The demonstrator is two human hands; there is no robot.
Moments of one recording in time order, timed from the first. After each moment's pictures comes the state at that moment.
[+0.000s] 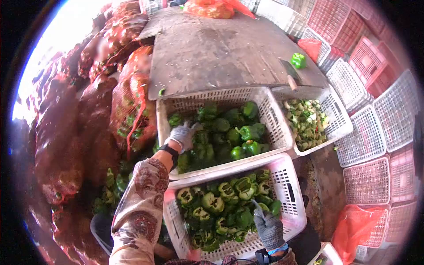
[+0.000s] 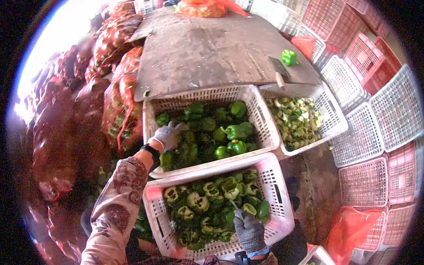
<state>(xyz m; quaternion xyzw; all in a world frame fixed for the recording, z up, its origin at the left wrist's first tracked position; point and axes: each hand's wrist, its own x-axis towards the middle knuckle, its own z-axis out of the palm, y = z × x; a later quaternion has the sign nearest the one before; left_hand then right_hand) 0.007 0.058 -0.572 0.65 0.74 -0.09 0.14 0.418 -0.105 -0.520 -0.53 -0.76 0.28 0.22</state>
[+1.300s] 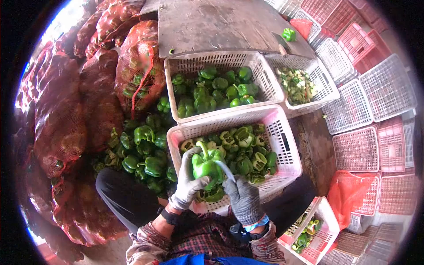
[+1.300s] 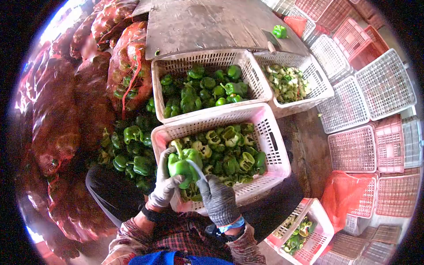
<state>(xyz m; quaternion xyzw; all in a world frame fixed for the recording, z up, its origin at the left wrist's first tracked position) 0.166 -0.254 -0.465 0.28 0.42 0.68 0.54 0.337 -0.224 -0.429 -0.49 -0.77 0.36 0.20</state>
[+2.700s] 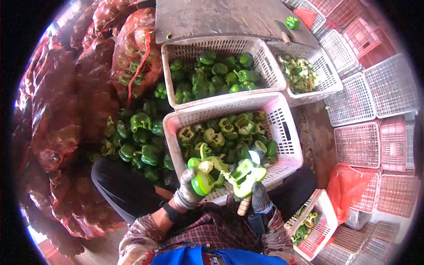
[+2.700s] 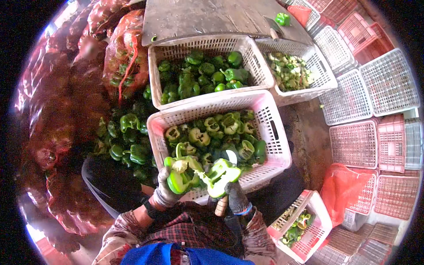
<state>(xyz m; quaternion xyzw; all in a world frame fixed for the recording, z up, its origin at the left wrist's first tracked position) 0.196 -0.281 -0.506 0.01 0.22 0.65 0.73 0.407 -0.220 -0.497 -0.39 -0.38 0.80 0.27</state>
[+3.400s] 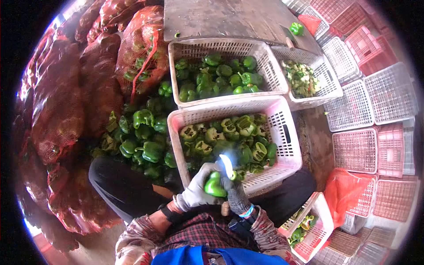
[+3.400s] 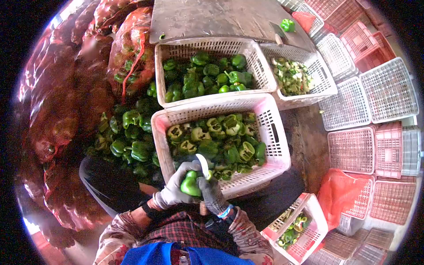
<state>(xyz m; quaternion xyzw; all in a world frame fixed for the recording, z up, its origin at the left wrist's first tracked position) 0.190 -0.294 -0.512 0.47 0.42 0.54 0.55 0.353 -0.248 -0.502 -0.50 -0.55 0.65 0.15</state>
